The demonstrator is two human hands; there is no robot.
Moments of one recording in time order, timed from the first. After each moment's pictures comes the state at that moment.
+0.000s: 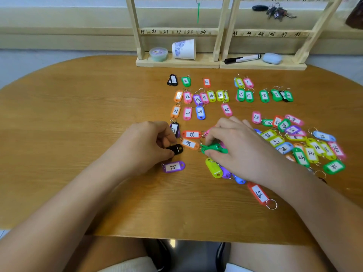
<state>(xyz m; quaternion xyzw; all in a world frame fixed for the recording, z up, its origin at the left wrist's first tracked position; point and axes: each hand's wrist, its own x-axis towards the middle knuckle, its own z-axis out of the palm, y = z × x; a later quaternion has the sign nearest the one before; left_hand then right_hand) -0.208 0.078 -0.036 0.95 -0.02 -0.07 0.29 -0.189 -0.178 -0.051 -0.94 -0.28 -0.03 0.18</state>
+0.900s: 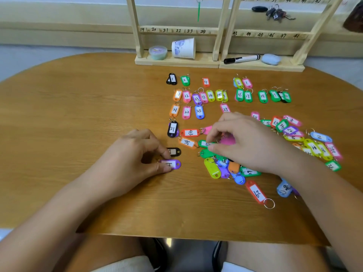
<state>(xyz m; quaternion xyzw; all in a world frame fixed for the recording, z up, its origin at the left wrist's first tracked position) -0.240 0.108 -0.053 0.94 -0.17 0.00 0.30 -0.180 -0.187 -0.027 -0.94 -0.26 0.07 0.23</state>
